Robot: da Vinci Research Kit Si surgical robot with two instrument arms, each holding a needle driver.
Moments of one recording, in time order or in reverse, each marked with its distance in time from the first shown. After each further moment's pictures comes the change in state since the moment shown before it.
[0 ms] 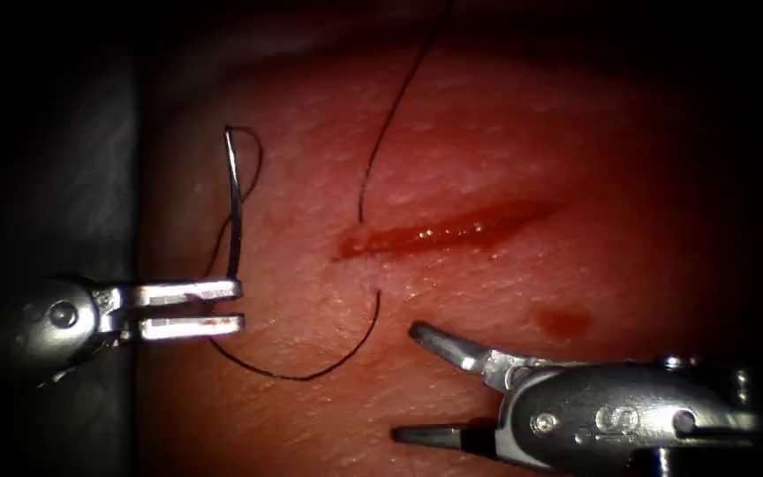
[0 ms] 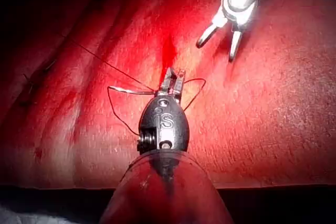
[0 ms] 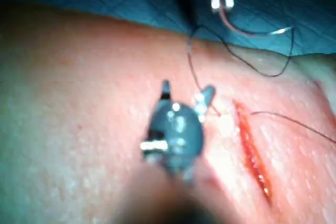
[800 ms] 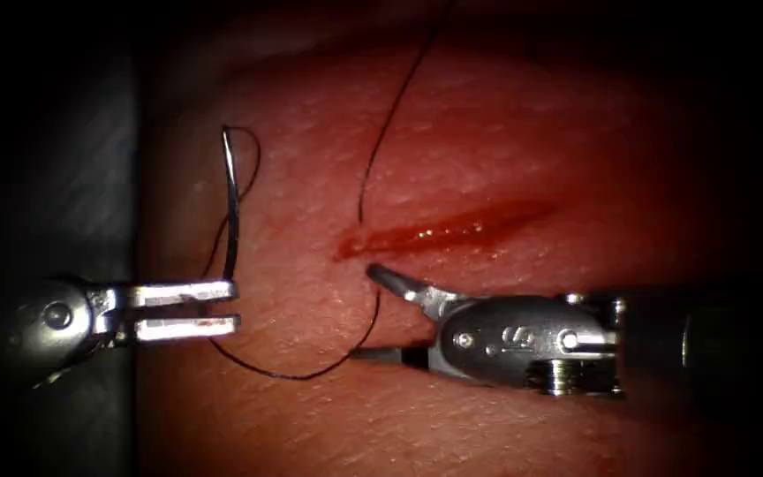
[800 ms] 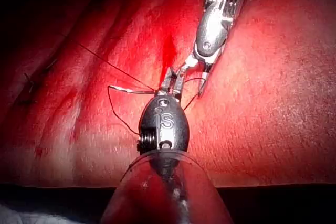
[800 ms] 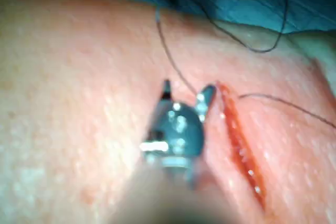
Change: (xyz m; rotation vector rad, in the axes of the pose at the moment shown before) right arm -0.008 0.002 0.008 -0.083 0.003 0.001; left arm 0.000 0.000 0.000 0.000 0.005 0.000
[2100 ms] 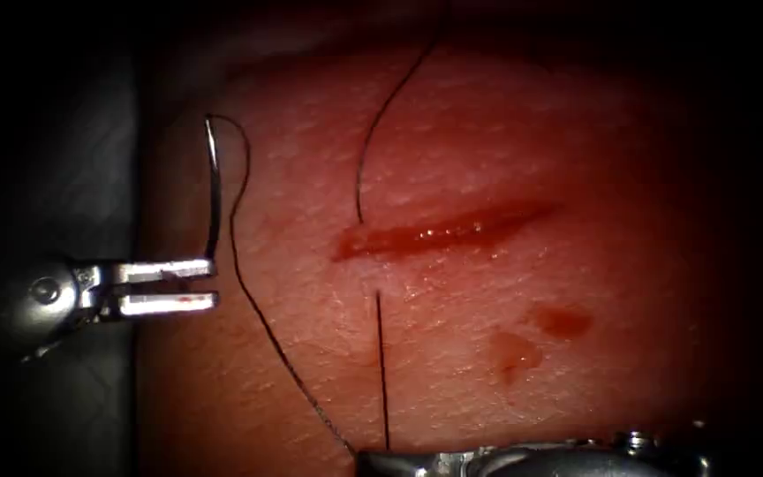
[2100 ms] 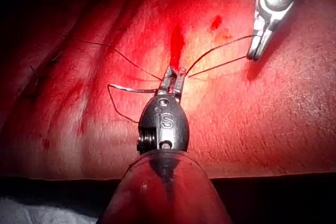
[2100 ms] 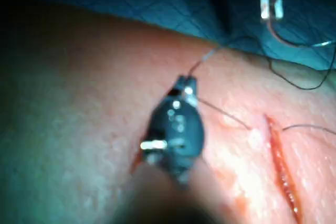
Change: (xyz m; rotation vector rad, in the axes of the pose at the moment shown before) right arm 0.009 -0.007 -0.008 0.155 0.052 -0.042; left arm -0.002 -0.002 -0.001 0.029 -0.007 0.003
